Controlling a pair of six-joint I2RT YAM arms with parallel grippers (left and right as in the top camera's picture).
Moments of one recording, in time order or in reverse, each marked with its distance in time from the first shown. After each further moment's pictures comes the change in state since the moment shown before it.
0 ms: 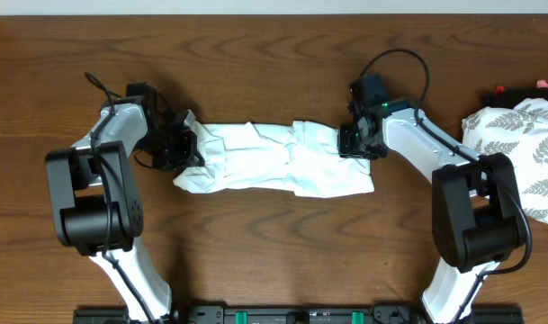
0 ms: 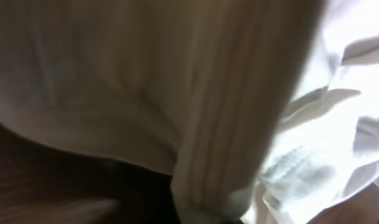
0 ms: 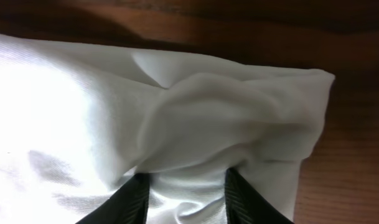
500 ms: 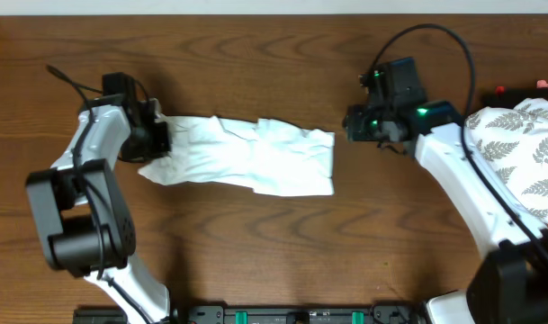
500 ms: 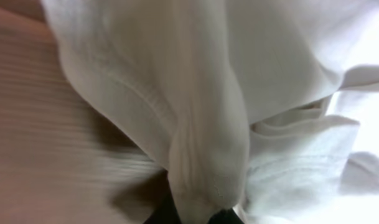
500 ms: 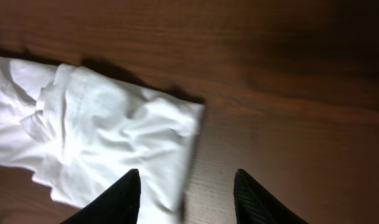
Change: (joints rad) left arm 0.061 -0.114 -0.004 0.085 -0.307 -0.105; right arm -0.016 -0.338 -0.002 -0.031 -0.024 -0.053
